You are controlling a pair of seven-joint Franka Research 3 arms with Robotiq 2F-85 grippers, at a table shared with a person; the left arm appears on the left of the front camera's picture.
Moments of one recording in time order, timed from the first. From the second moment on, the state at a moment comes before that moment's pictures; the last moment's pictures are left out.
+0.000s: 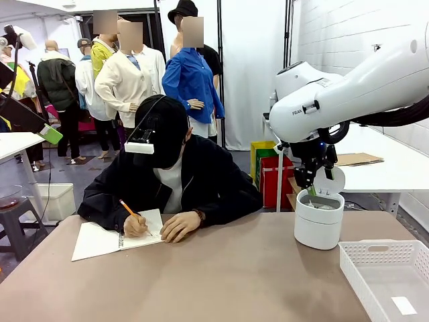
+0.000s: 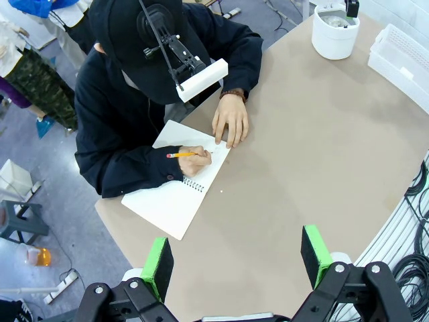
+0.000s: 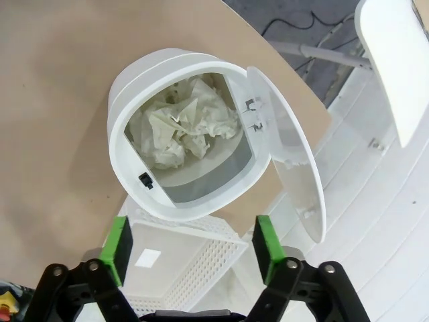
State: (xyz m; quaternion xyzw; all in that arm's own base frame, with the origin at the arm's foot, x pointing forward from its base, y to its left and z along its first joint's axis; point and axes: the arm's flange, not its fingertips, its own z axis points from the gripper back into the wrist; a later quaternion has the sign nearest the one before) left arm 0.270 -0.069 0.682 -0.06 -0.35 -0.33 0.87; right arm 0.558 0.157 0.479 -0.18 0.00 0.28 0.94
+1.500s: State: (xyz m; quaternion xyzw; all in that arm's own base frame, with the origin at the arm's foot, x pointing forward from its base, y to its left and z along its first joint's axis) left arm 0.270 -0.069 0.682 -0.06 -0.35 -0.33 0.87; right arm 0.543 0.176 0.495 -0.12 -0.01 0.31 0.94
